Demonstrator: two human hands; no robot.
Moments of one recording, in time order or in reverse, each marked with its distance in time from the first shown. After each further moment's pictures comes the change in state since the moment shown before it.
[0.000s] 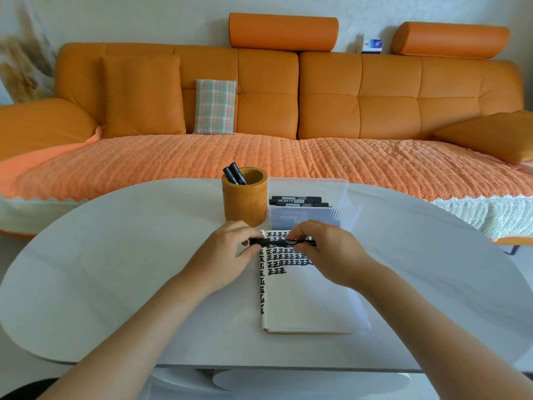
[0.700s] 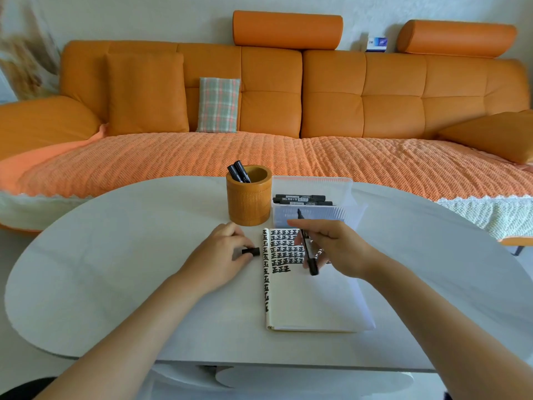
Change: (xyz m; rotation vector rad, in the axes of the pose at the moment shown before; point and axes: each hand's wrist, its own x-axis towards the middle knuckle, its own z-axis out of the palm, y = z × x) left_hand -0.010 -0.027 0.004 0.136 -0.087 -0.087; right_hand 0.005 0.005 -0.003 0.731 -0.178 0.136
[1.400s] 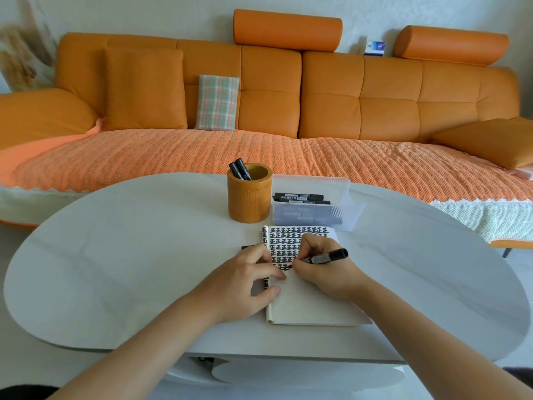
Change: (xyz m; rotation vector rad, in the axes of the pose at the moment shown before) left_hand -0.036 0.040 0.011 -0.184 -0.106 0.239; right_hand -0.018 0.016 0.033 -0.027 0.134 -0.069
